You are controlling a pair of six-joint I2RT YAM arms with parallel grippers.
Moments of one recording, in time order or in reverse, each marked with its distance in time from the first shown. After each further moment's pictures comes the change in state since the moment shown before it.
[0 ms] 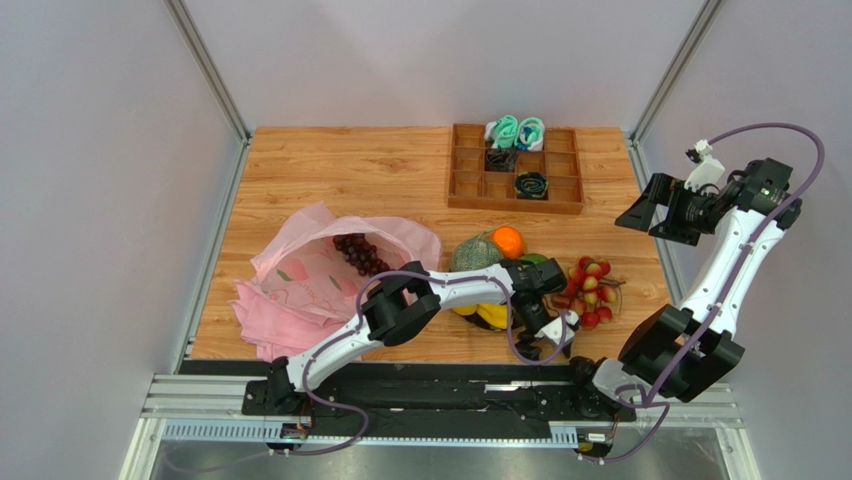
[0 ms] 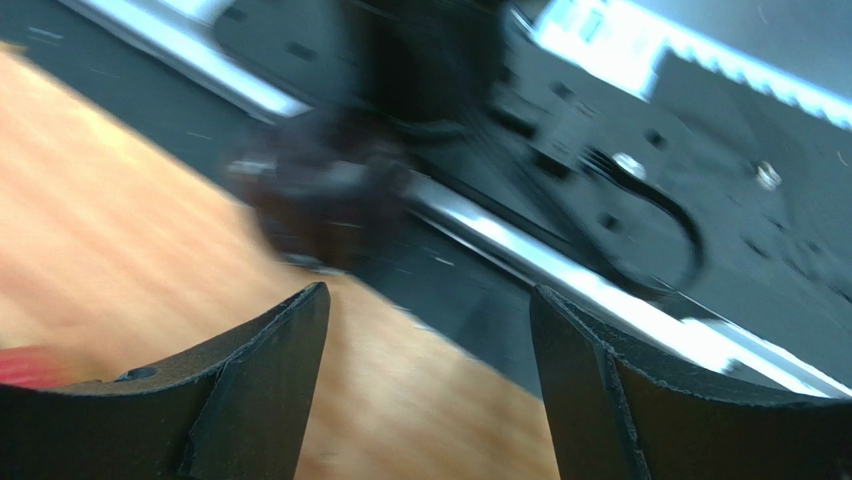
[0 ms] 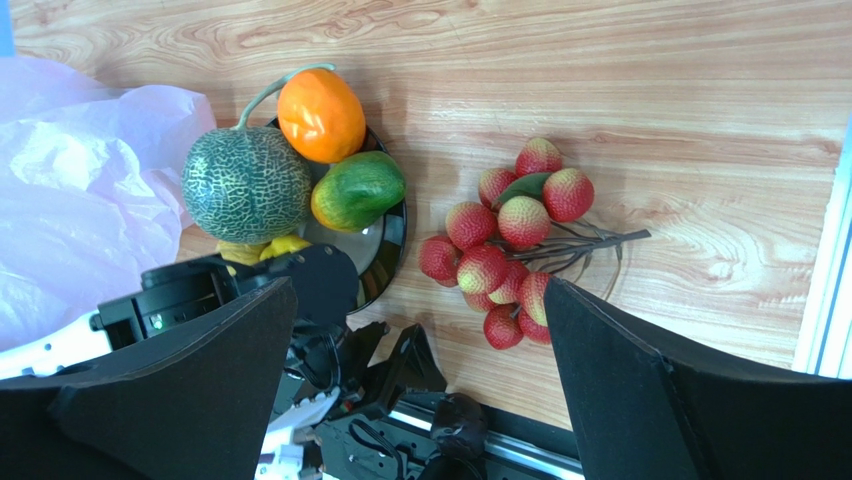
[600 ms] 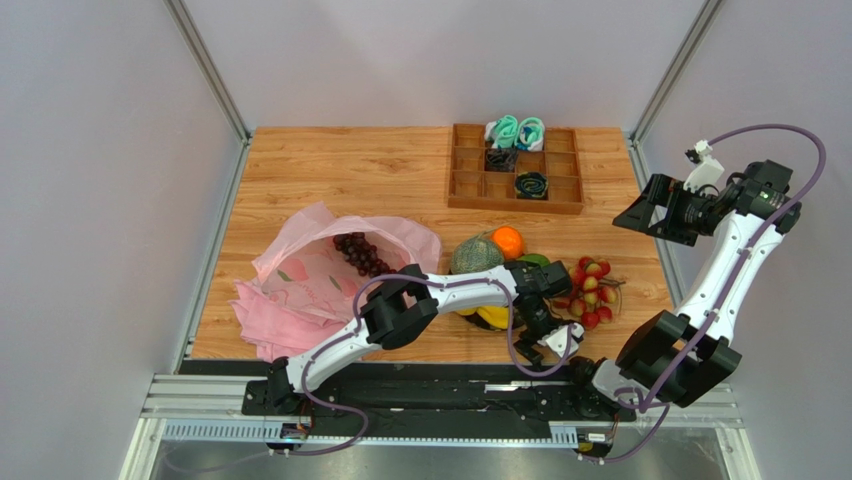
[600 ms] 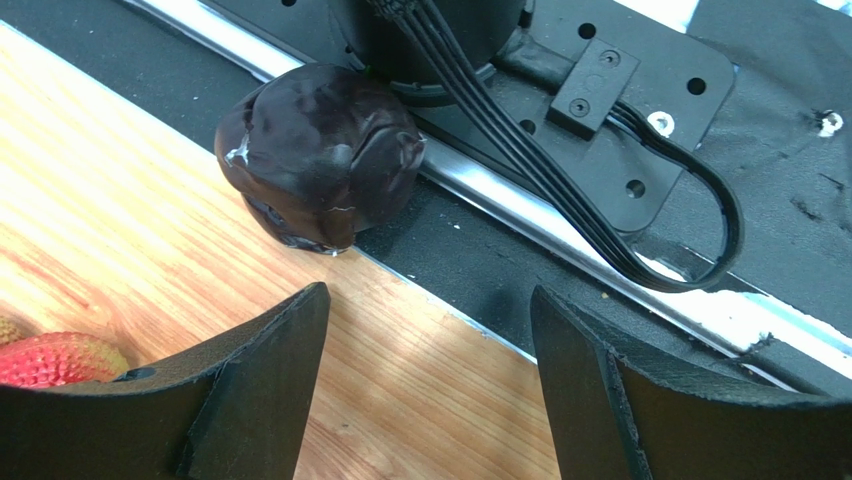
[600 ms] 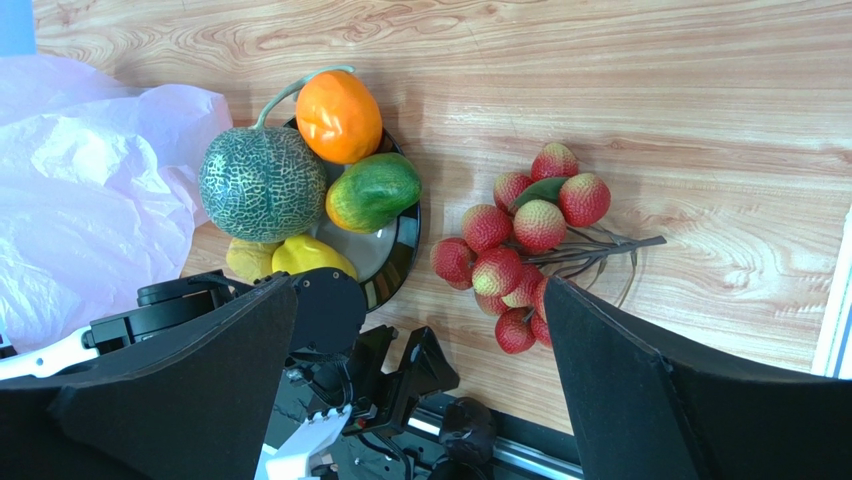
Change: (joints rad) left arm -0.033 -0.026 0.033 -0.121 -0.198 0.113; right arm 0.000 -0.027 -0.014 -0.001 -0.035 0.000
